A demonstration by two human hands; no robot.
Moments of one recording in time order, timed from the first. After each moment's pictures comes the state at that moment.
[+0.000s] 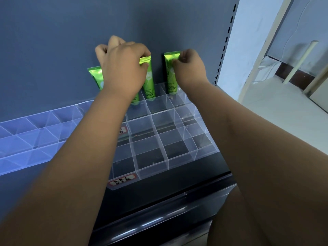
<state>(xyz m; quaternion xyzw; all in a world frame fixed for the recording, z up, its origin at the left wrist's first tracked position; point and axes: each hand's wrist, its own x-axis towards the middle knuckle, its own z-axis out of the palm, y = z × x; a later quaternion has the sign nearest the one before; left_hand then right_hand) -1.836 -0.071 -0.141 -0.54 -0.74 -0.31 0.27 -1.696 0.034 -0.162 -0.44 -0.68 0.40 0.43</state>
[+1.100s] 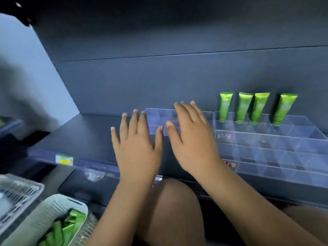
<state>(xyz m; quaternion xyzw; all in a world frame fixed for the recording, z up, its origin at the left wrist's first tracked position) -1.795 -0.435 -0.152 -0.20 -0.91 -0.22 0.30 -1.730 -0.309 -0.129 -0.12 -0.91 0.18 0.36</state>
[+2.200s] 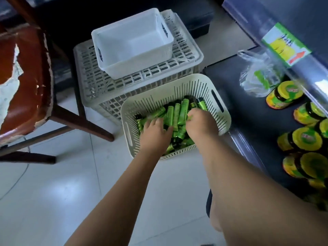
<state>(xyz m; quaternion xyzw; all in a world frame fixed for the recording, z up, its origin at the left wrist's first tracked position) -1.832 -0.858 -0.457 0.28 -0.93 -0.21 -0.09 -1.922 -0.725 -0.414 0.09 -0.95 0.22 -0.20</state>
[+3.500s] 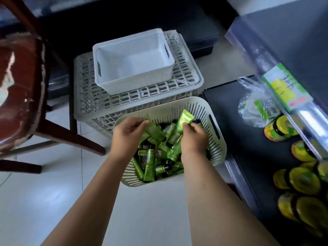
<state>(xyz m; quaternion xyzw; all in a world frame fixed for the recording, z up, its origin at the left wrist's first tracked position) -1.858 -0.907 -0.406 0.32 -0.79 -0.50 0.17 -1.951 -0.762 -0.443 -0.22 -0.74 0.62 -0.16</state>
